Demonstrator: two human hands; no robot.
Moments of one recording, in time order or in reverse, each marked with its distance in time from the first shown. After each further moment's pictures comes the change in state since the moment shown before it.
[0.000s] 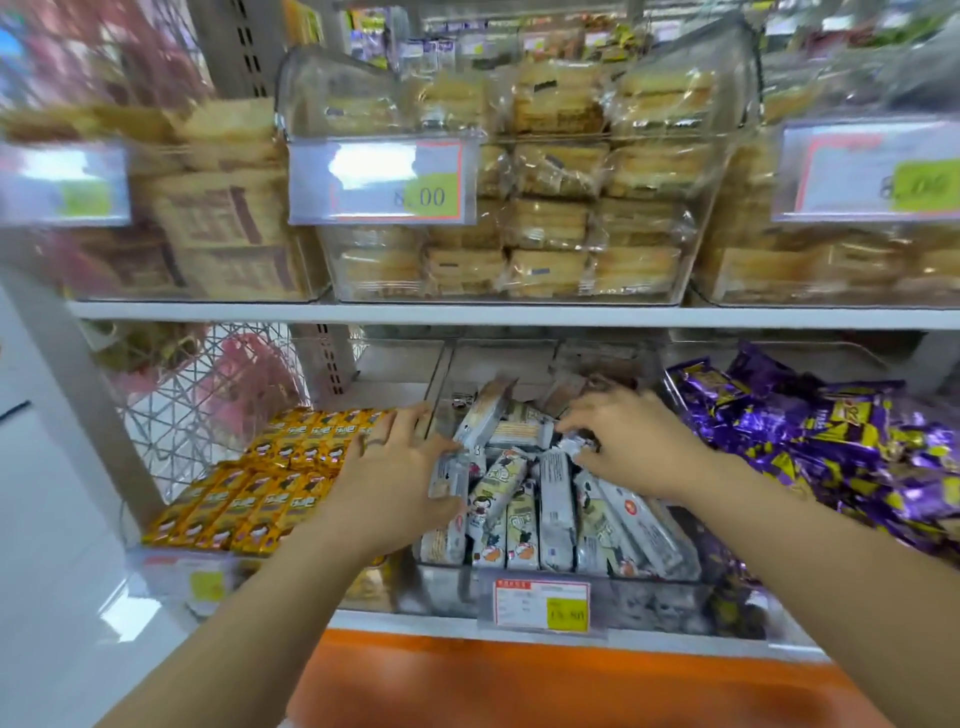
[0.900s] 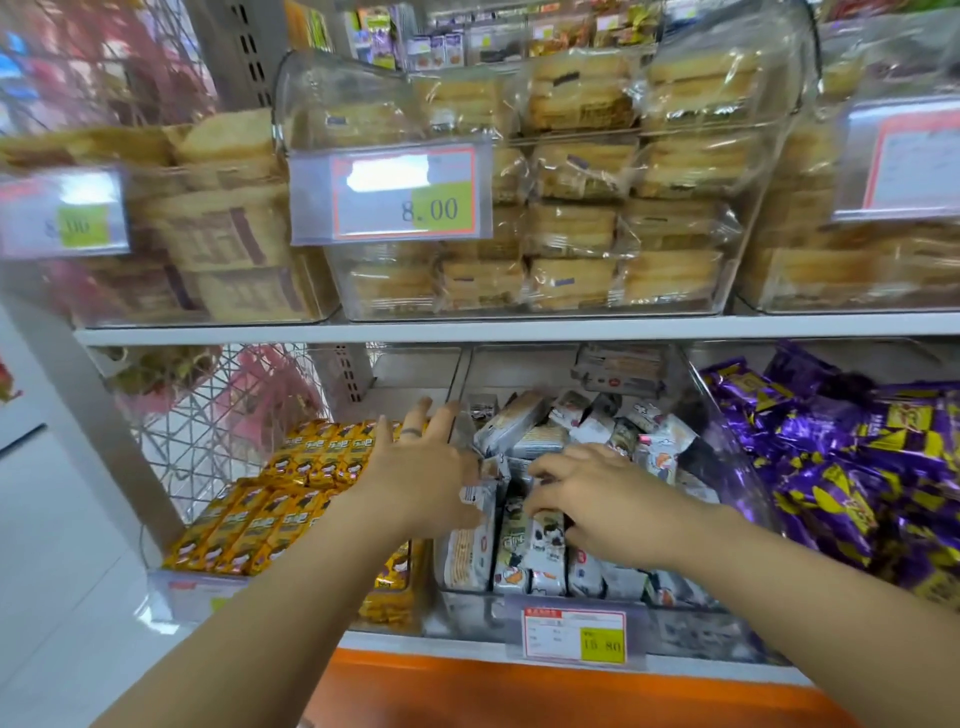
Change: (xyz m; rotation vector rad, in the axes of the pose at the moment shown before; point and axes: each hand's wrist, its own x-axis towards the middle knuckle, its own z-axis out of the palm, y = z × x) left_hand 0.026 0.006 -0.018 0.269 -0.220 0.036; right_hand 0.001 -0.040 0.021 0.030 -0.092 -0.315
